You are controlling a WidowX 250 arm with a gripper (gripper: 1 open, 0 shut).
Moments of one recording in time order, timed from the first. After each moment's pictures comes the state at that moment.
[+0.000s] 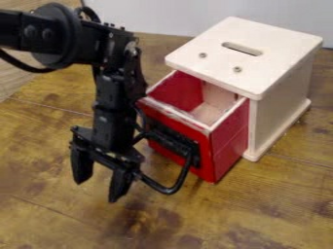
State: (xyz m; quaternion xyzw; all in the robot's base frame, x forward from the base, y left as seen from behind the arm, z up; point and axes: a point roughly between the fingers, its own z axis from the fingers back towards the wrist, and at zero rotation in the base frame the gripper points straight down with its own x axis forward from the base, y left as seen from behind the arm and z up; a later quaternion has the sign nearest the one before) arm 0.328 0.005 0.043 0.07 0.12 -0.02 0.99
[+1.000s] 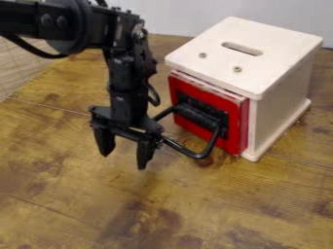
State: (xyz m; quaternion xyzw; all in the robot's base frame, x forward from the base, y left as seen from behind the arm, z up) arm 0.369 0.003 0.043 0.07 0.04 0.02 1.00
